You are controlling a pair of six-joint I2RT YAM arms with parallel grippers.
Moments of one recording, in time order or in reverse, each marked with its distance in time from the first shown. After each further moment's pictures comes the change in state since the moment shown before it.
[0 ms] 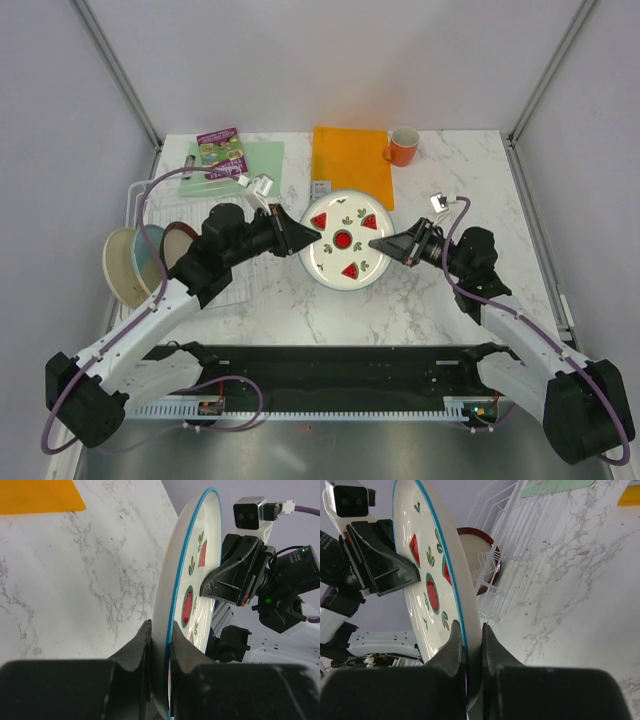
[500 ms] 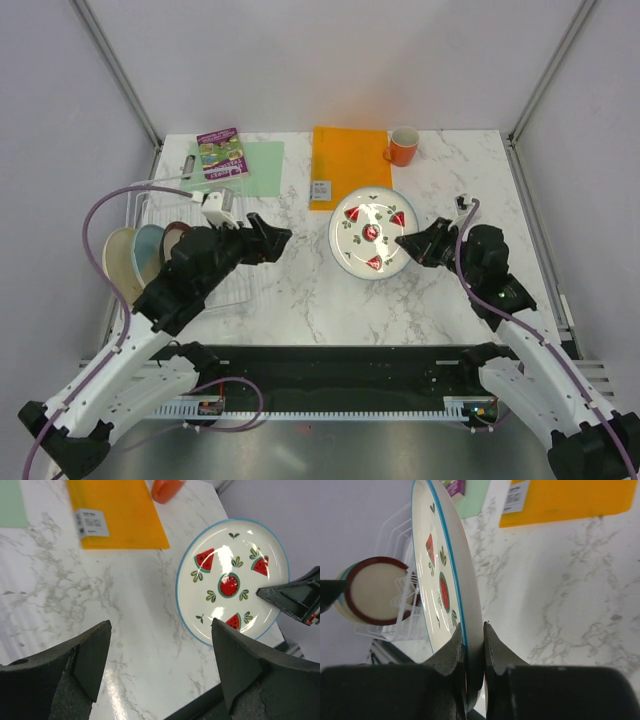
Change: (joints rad) left arm -0.027 -0.230 -0.012 -0.222 -0.384 0.143; right arm 0.001 -0.217 0.128 -0.565 0.363 -0.248
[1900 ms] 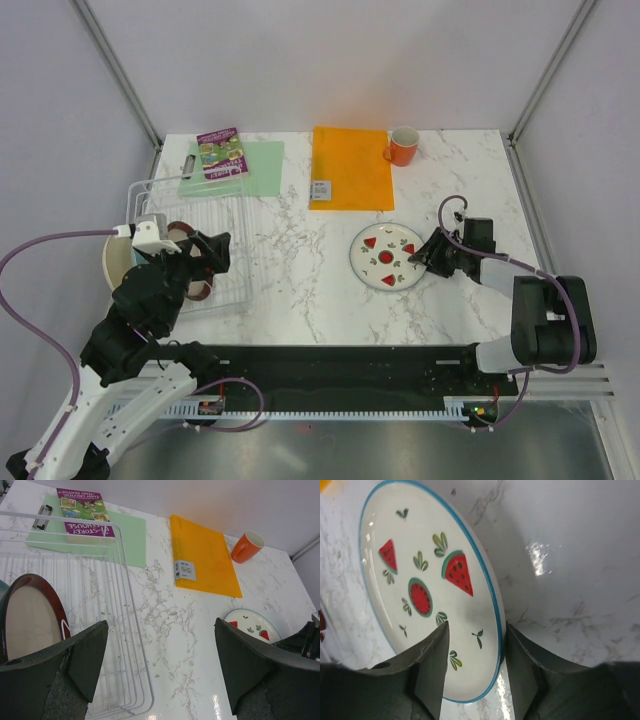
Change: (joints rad) left arm 0.000 -0.340 0.078 -0.330 -0.460 0.149; right arm -0.346 0.718 -0.021 0.073 -0.165 -0.154
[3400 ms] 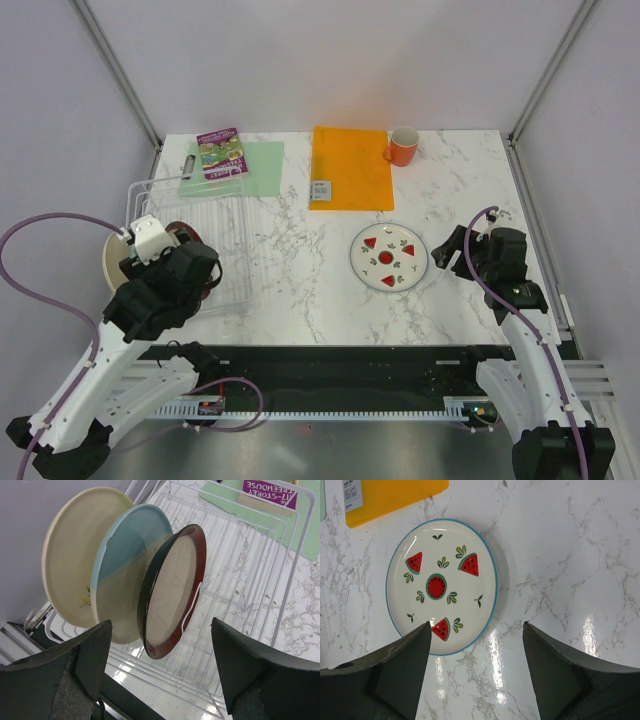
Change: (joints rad) left arm 0.004 0.288 0.119 -0.612 -0.535 -0.443; right arm 0.012 -0.708 0.033 -0.442 0.304 -0.129
